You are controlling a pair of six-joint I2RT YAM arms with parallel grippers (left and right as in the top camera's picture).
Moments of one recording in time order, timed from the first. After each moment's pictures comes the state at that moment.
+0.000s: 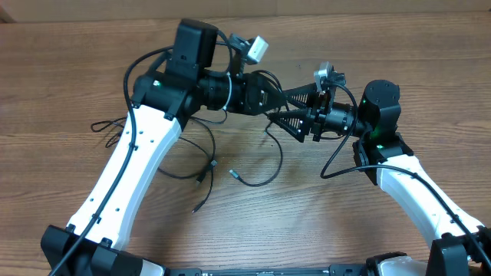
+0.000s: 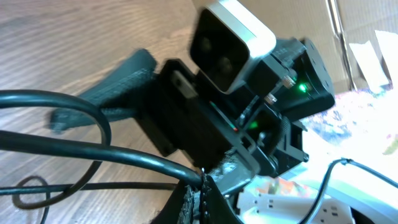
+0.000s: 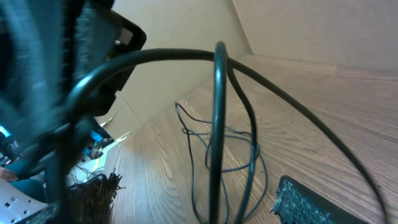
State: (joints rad) left arm -0.39 1.62 1.61 -0.79 0.97 -0.38; right arm 0.20 1.43 0.79 0.49 -1.06 0.35
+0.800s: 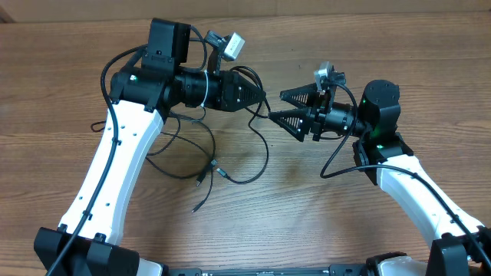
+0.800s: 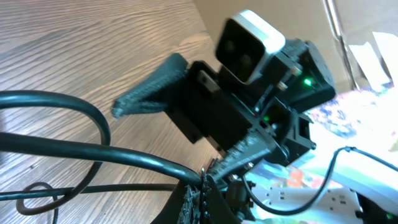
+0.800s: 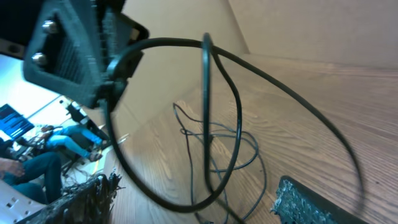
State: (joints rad) left arm -0.26 1.62 1.61 -0.89 1.05 -0.21; right arm 0.20 1.43 0.79 0.48 -1.04 0.36
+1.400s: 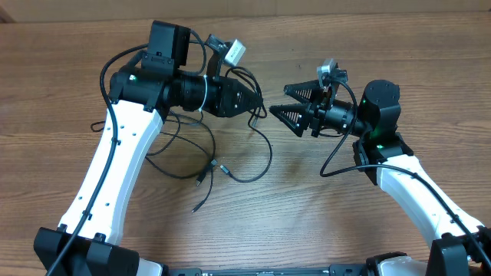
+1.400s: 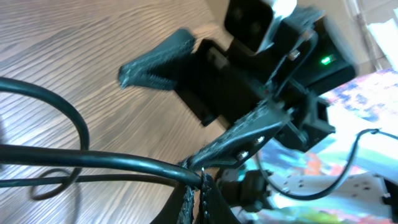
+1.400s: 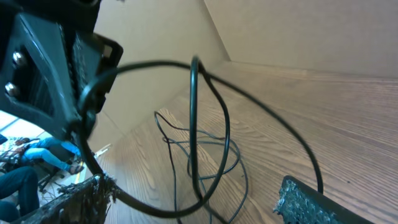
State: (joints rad) left arm -0.26 1.62 1.61 -0.97 1.01 -0.08; right arm 0.20 1.43 0.79 0.49 -0.96 0.36
